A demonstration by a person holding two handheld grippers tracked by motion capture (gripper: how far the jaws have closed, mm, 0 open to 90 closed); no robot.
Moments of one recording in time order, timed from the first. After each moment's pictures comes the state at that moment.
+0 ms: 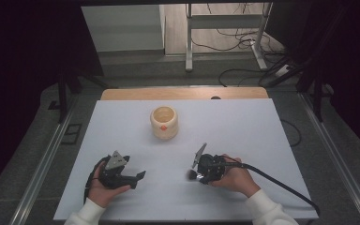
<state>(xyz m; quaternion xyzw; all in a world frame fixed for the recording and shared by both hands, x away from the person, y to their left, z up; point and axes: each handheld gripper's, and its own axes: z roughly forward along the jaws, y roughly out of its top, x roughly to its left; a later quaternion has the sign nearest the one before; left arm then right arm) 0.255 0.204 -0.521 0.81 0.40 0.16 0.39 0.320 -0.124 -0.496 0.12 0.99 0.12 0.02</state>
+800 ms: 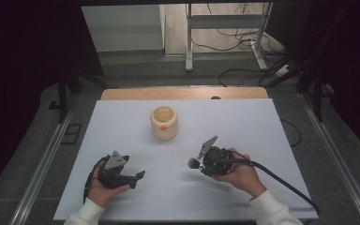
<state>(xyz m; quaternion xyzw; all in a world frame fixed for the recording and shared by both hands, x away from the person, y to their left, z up) 0.255 0.205 -0.520 0.81 0.40 0.16 0.39 0.317 -0.138 -0.457 0.15 0.97 0.19 0.08</state>
